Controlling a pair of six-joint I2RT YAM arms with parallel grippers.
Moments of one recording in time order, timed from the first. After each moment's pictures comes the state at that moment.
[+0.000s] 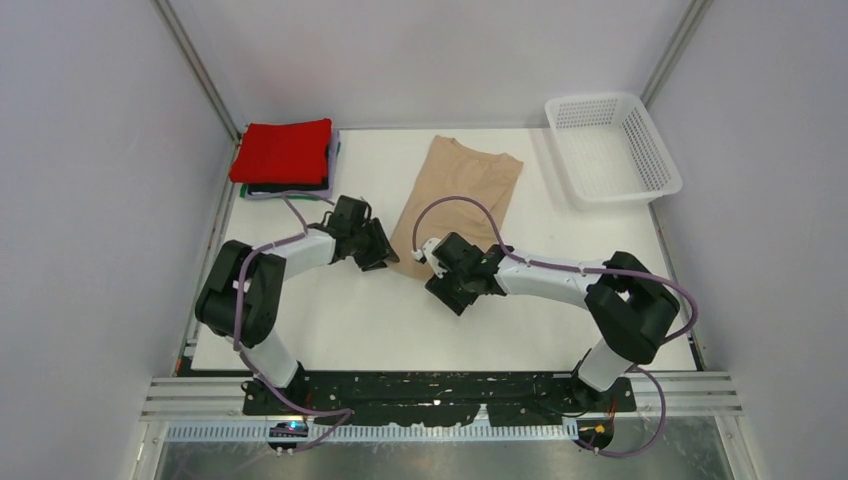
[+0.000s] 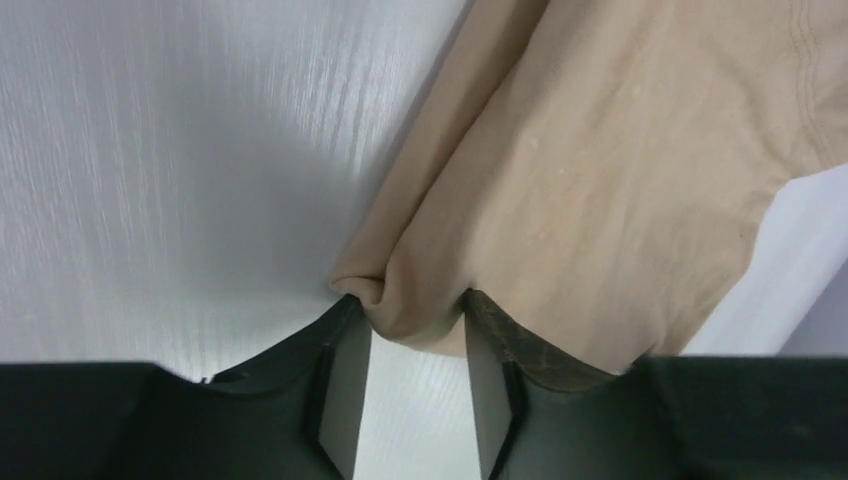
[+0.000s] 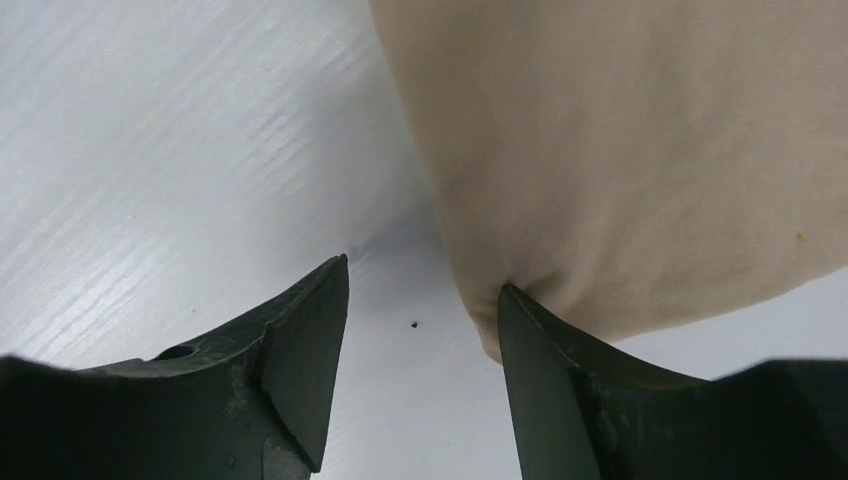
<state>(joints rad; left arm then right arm) -0.38 1.67 0.87 -0.18 0.21 -0.77 0.88 1.61 0.94 -0.43 0.05 -0.06</state>
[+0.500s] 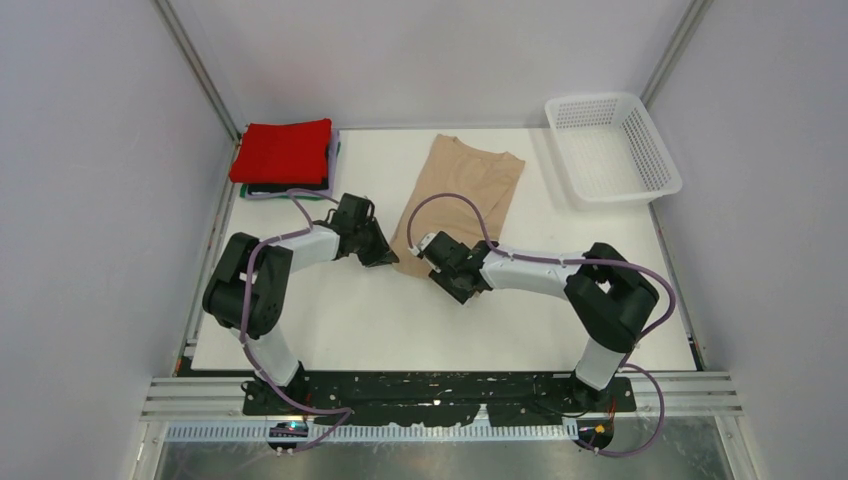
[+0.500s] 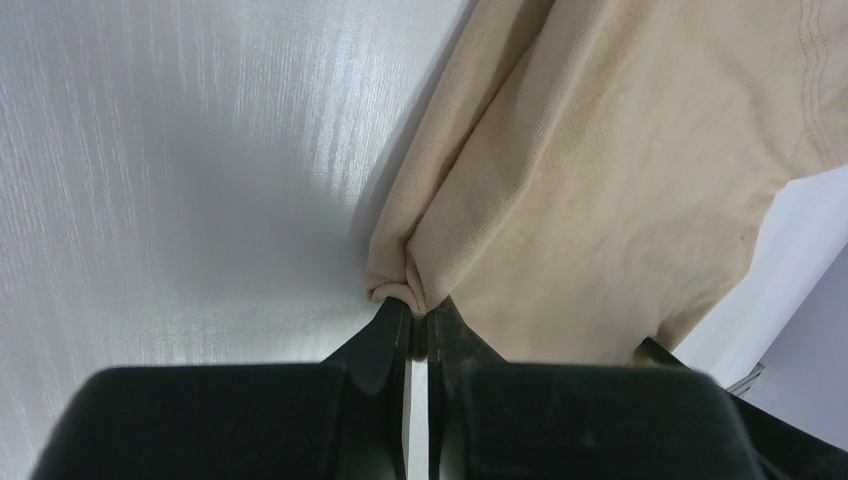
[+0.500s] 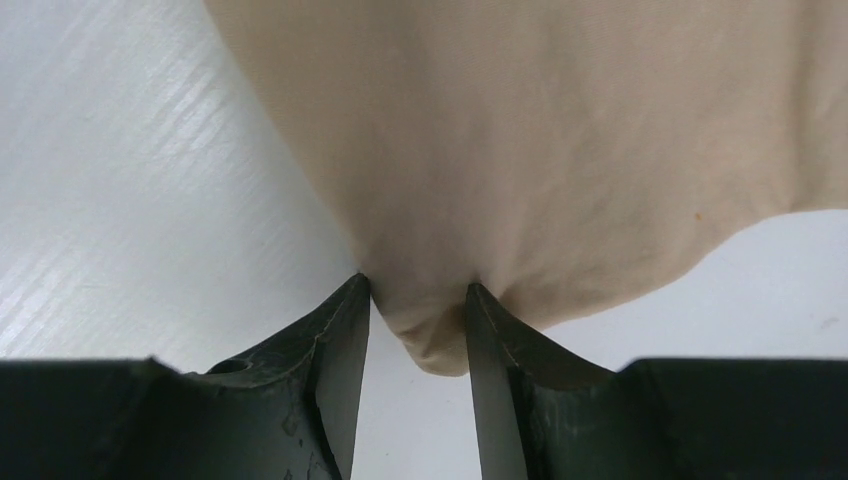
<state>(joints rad) -0.38 1.74 0.92 -0.16 0.24 -0.78 0.89 1.73 1.04 -0.50 0.26 -0.06</state>
